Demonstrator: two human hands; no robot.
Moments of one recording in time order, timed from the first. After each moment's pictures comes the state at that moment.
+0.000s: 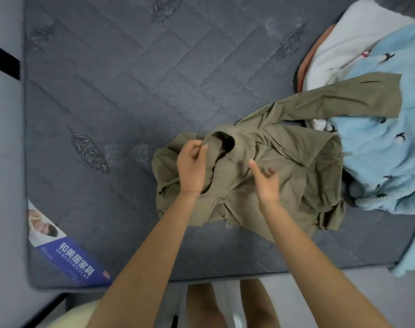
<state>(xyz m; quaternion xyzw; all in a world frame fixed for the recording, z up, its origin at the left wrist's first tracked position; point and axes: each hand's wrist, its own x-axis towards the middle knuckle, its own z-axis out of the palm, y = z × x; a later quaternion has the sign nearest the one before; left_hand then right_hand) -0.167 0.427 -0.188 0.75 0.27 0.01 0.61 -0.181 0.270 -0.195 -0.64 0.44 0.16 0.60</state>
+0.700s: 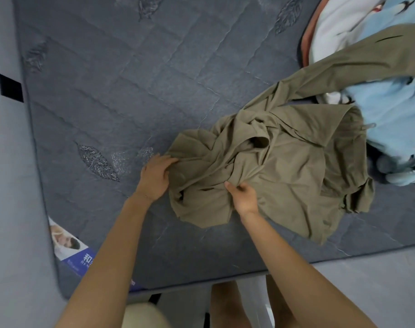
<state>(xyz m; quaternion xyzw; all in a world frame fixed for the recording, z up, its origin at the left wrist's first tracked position) -0.186 0.562 -0.236 0.93 0.01 -0.27 0.25 -0.239 0.333 -0.259 -0.63 0.42 0.25 0.60</state>
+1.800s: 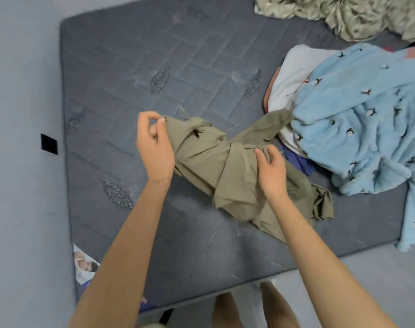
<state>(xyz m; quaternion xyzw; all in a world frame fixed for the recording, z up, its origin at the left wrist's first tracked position) -0.134 0.475 0.003 0.79 0.11 0.21 0.57 -0.182 0.271 -0.052 -0.75 0.22 -0.03 0.62</state>
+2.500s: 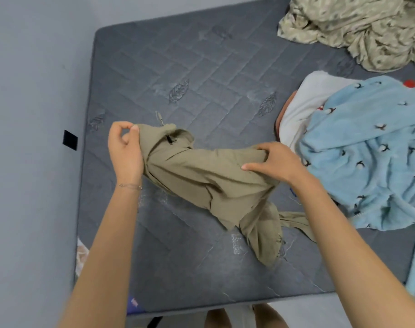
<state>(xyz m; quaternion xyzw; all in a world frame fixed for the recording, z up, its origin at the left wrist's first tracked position) -0.118 0.528 0.026 0.75 0.20 0.21 0.59 -0.095 0.222 -0.012 -0.93 -0.03 0.20 0.31</state>
